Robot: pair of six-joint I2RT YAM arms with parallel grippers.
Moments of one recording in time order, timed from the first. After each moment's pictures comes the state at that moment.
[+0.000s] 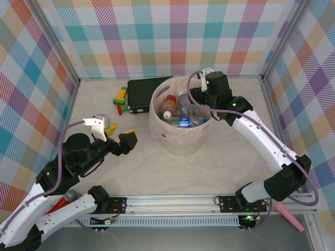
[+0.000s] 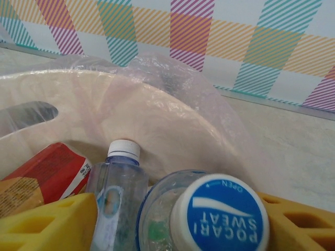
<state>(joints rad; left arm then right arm) -0.80 0.59 1.01 -0.66 -0.20 -0.43 0.54 1.42 1.47 -0.59 0.21 0.10</state>
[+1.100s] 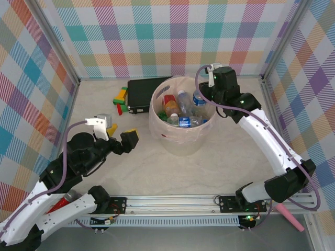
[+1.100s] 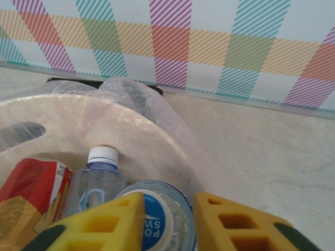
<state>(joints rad) -0.80 0.61 0.98 -0.65 -0.26 -0.46 0.51 1.40 1.55 -0.67 0.20 0.14</state>
